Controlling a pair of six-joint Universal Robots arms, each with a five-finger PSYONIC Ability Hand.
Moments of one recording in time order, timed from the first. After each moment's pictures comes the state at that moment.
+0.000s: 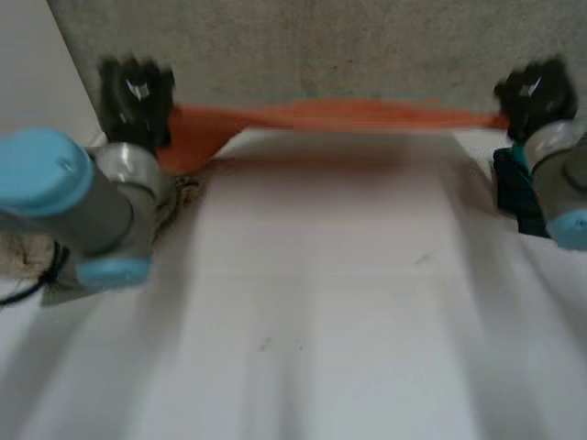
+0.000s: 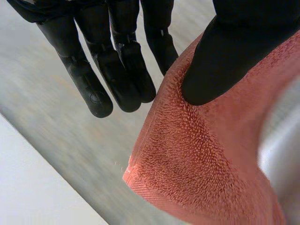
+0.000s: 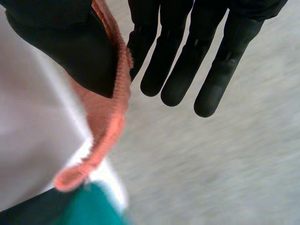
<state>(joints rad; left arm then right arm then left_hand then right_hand) 4.30 -2.07 -1.42 3.78 -1.73 3.70 1.73 -0.92 1.10 -0.25 1.51 2.38 1.15 1.20 1.20 1.20 0.98 1.13 1.18 1.19 1.20 1.00</state>
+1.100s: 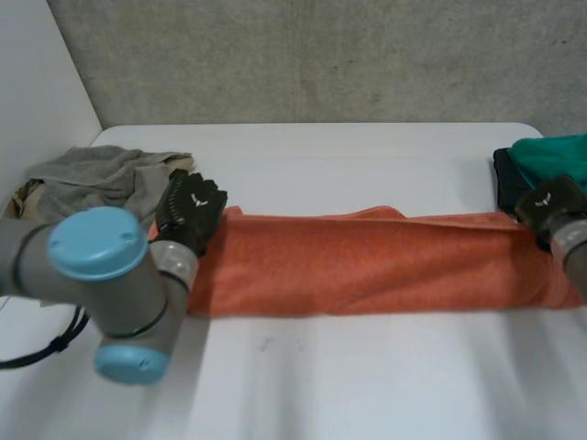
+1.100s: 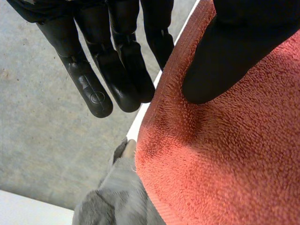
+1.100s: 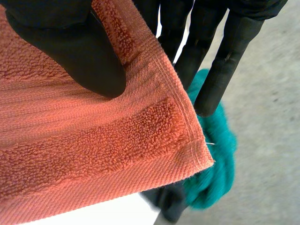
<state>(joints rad) 4.19 -2.12 -1.57 3.64 -1.72 3.93 1.61 -1.05 1.51 -0.19 1.50 2.06 1.15 1.20 1.20 1.20 0.98 1.13 1.18 1.19 1.20 1.00</state>
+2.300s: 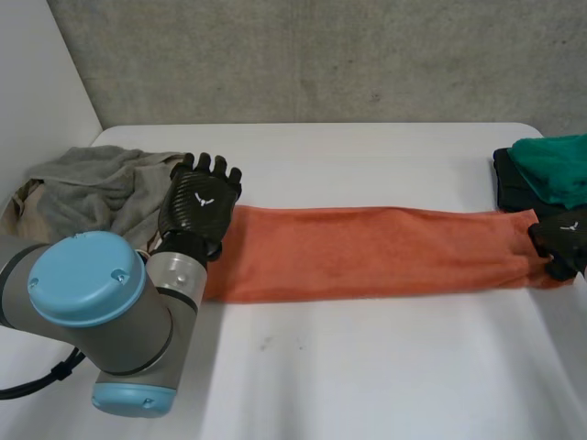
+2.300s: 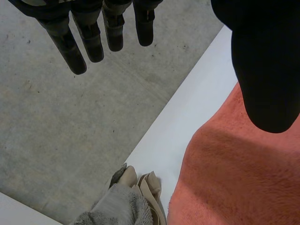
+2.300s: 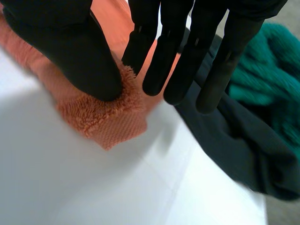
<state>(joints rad) 4.11 -1.97 -1.71 3.71 -1.78 3.76 1.38 -1.00 1.59 -0.17 1.21 2.38 0.21 0.22 0.23 0.22 0.05 1.12 1.15 1.13 1.13 0.94</state>
